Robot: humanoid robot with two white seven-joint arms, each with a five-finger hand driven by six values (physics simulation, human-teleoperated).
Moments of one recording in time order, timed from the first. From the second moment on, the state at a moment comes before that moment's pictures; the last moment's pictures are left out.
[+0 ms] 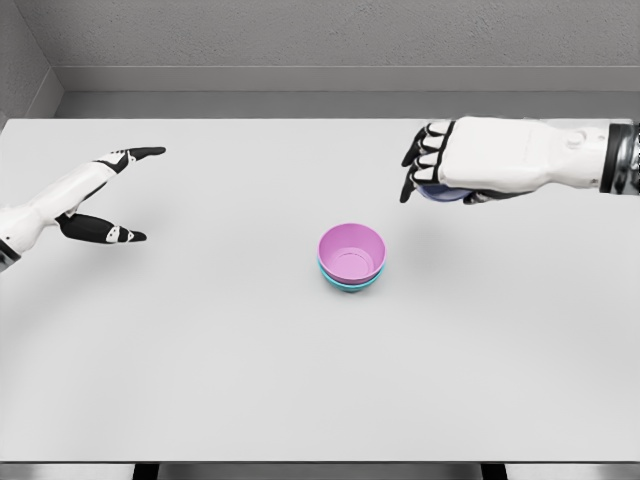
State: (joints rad) left arm -0.29 0.59 -0.09 -1.31 -0.09 -0.61 -0.54; right arm -0.92 -0.98 0.84 -1.73 0.27 -0.61 0.46
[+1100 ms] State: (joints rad) left arm -0.29 0.59 -0.09 -1.29 -0.09 -0.61 -0.54; right arm -0.84 -0.91 0.80 -1.77 0.25 -0.61 0.46
